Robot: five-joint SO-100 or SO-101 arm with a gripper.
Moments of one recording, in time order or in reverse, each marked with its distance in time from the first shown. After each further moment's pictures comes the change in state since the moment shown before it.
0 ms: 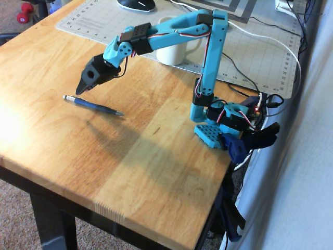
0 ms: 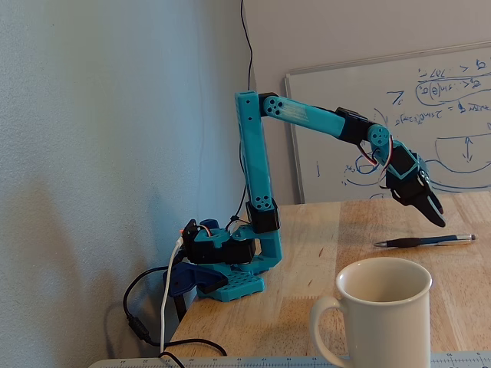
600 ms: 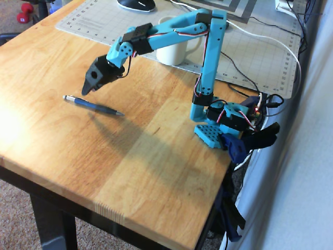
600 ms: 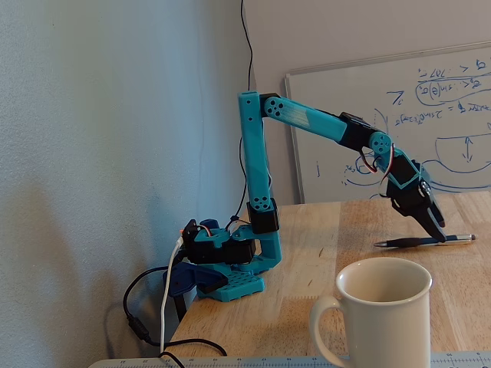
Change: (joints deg) arm 0.7 -1.2 2.1 0.0 0.0
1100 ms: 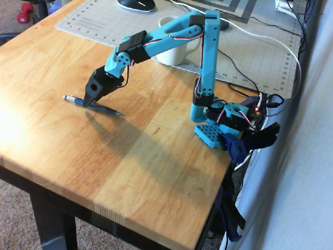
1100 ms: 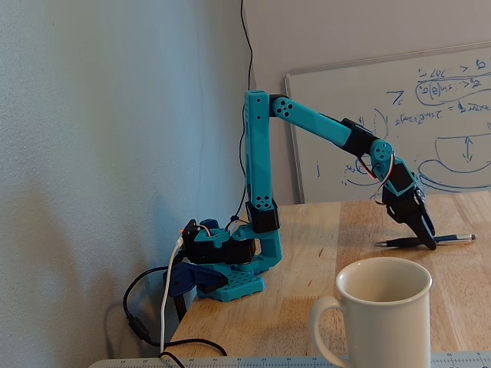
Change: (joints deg) arm -2.5 -4.8 -0.1 -0.4 -0.1
